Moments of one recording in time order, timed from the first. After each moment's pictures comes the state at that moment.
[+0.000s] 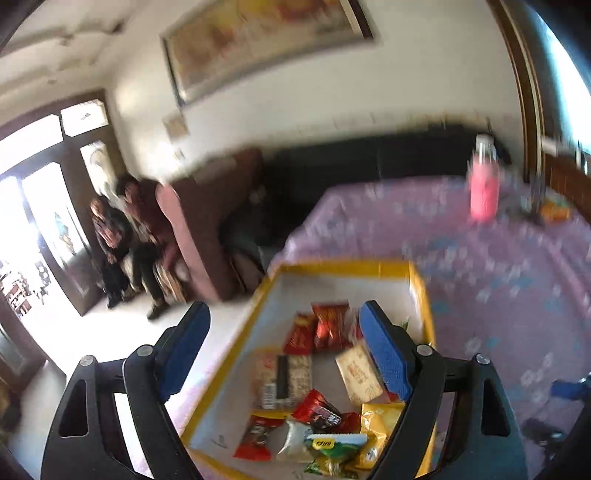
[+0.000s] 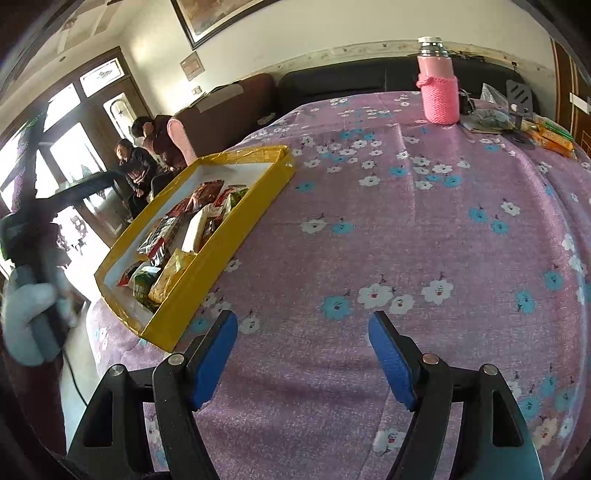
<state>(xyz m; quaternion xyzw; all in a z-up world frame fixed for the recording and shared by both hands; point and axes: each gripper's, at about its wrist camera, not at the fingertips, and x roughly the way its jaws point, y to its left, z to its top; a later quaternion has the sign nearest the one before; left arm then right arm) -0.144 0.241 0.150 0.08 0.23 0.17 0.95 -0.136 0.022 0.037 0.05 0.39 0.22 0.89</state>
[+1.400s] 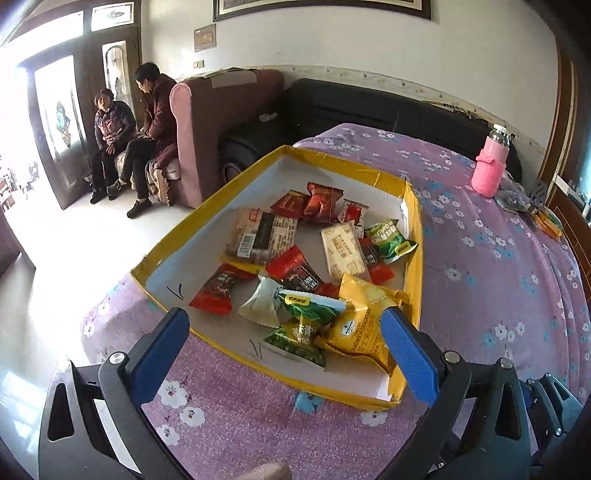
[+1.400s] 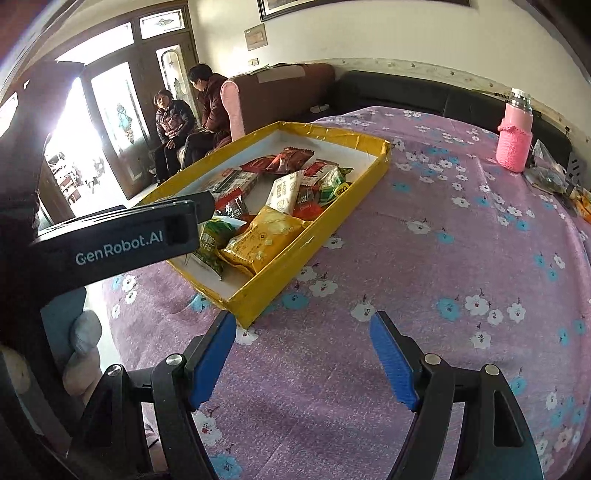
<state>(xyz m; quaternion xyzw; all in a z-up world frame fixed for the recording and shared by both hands) -0.185 0.252 0.066 -0.08 0.36 0.18 0.91 -0.177 0.116 0.033 -0.06 0.37 0.26 0.89</state>
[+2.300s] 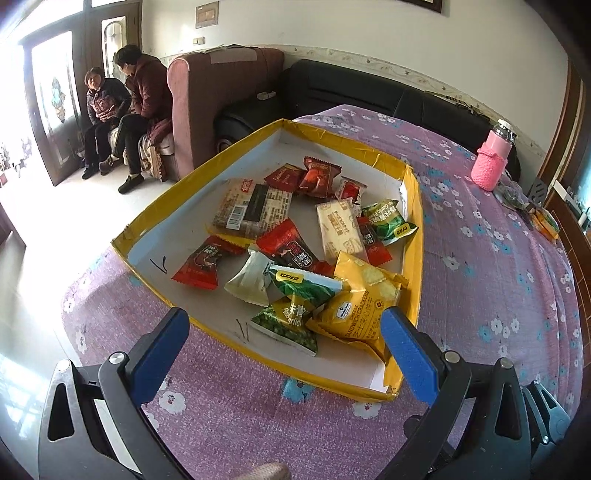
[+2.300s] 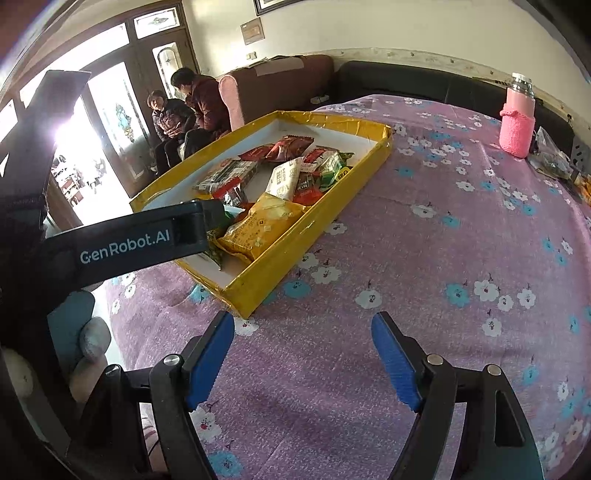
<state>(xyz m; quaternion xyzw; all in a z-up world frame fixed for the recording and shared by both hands) -0.180 0.257 0.053 -0.12 0.39 0.16 0.90 -0.174 0.118 0.023 -0.05 0.39 0.27 0.88</state>
